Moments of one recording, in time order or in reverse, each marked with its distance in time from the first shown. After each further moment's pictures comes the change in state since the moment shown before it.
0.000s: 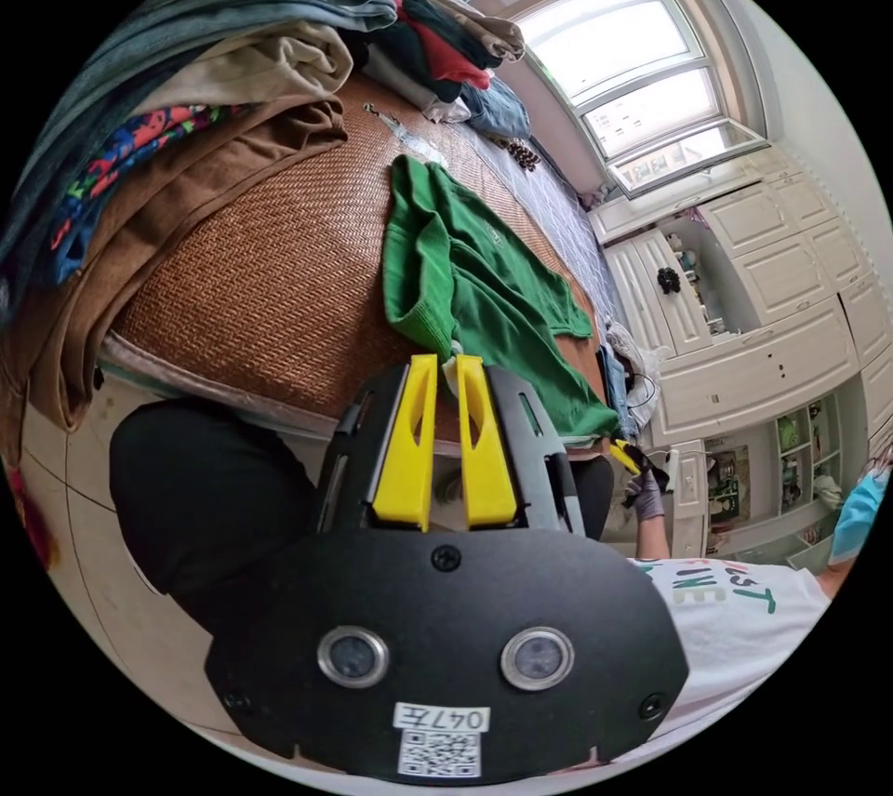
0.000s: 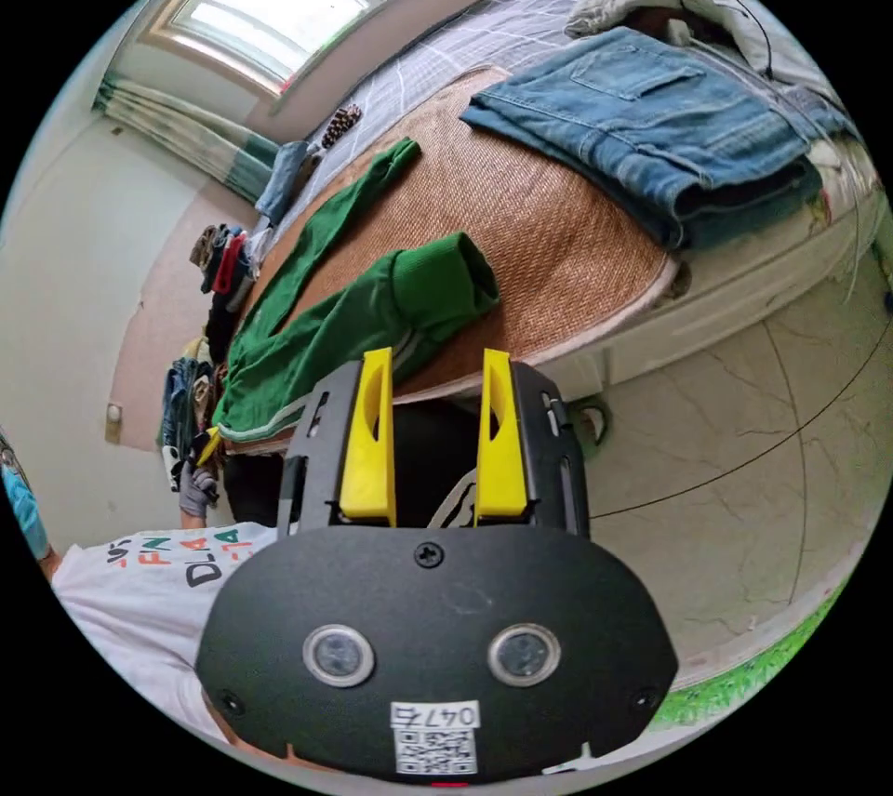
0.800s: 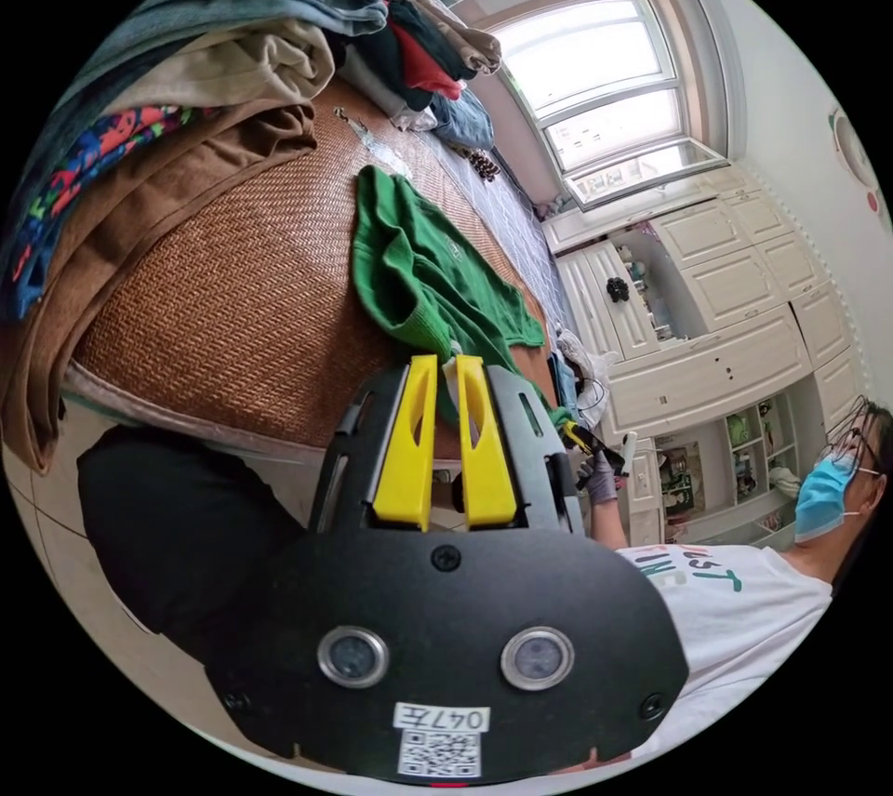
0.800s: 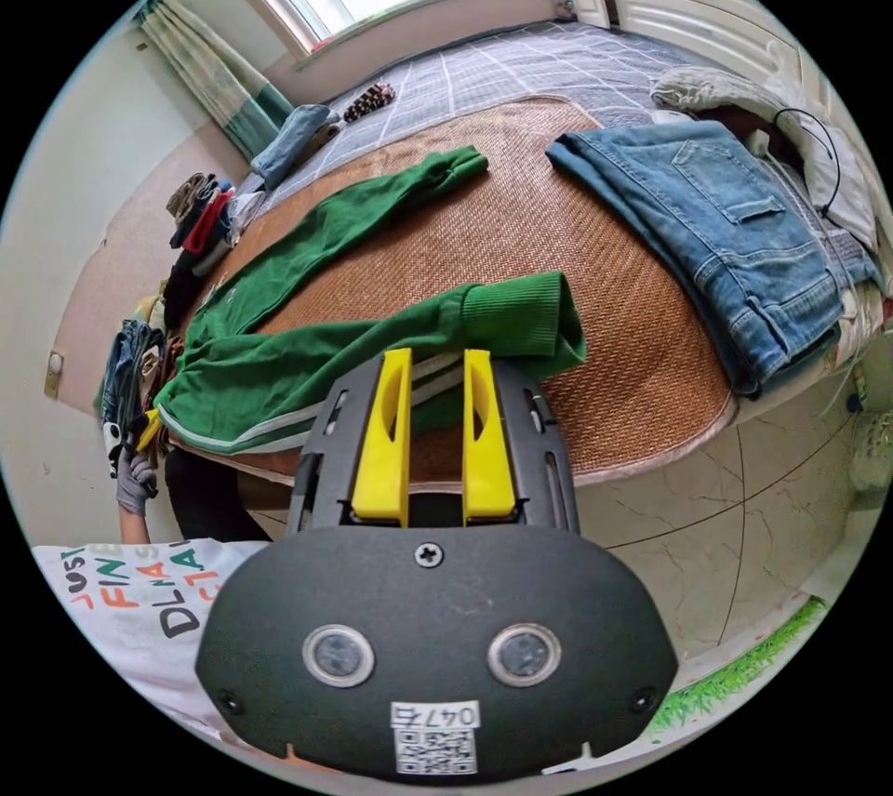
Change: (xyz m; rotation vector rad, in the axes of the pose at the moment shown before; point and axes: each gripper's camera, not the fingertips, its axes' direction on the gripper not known) left arm -0.032 -0.142 -0.062 0.010 0.161 0.006; right arm -0.155 -0.089 0.072 0.004 0.182 -0.184
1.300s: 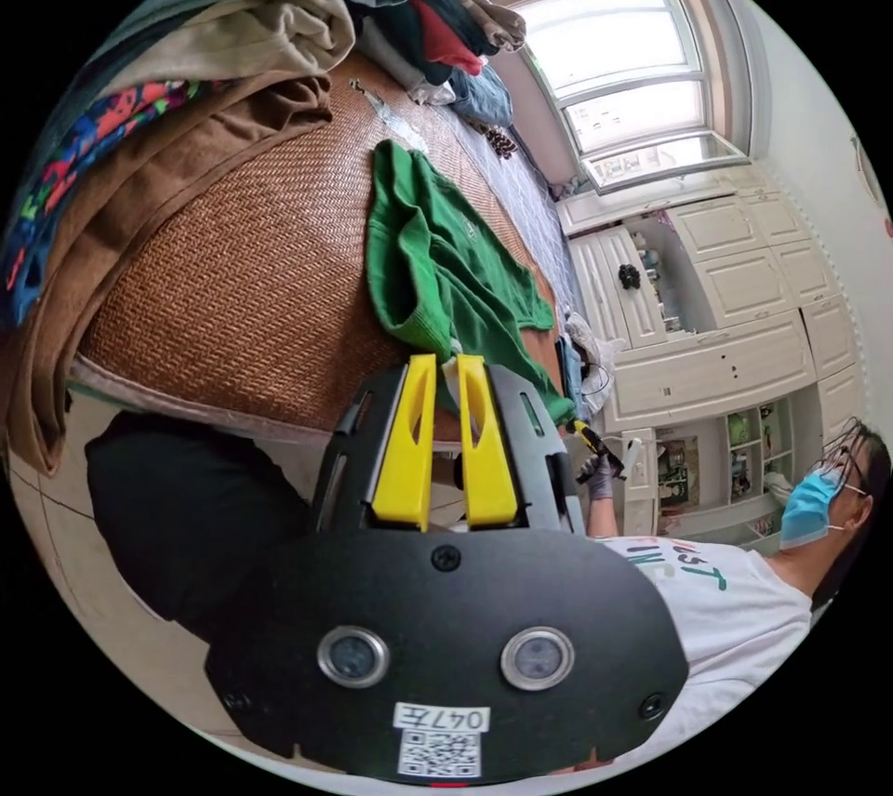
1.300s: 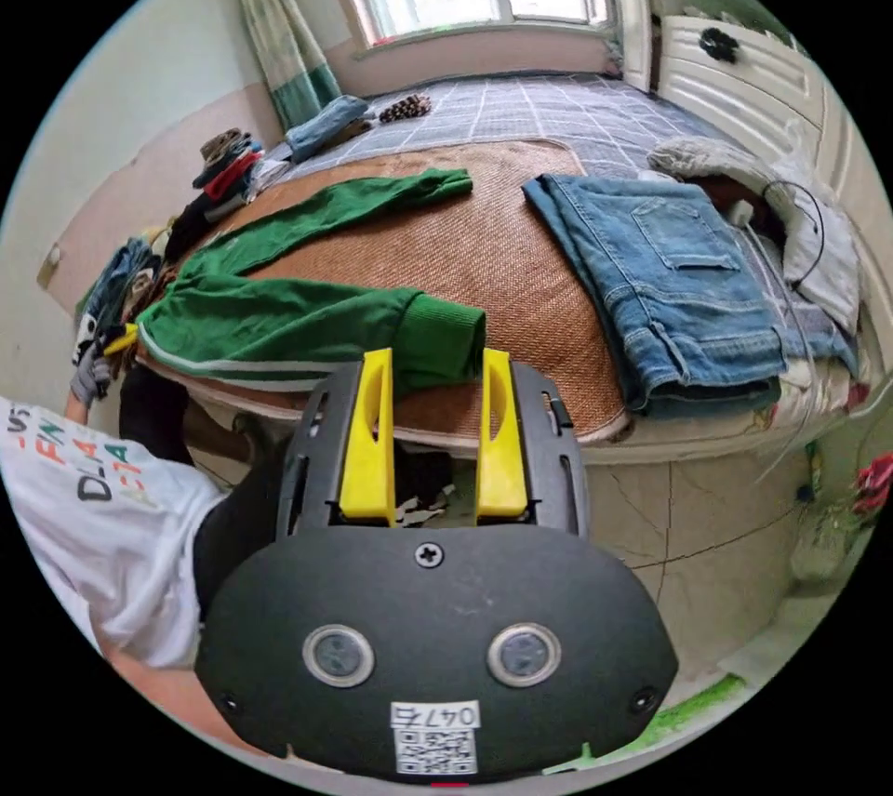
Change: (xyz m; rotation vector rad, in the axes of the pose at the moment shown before) left arm 0.062 -0.174 -0.044 -0.100 -0.048 -0.023; right arm 0.026 -0.008 -0.033 0.072 0.081 -0.242
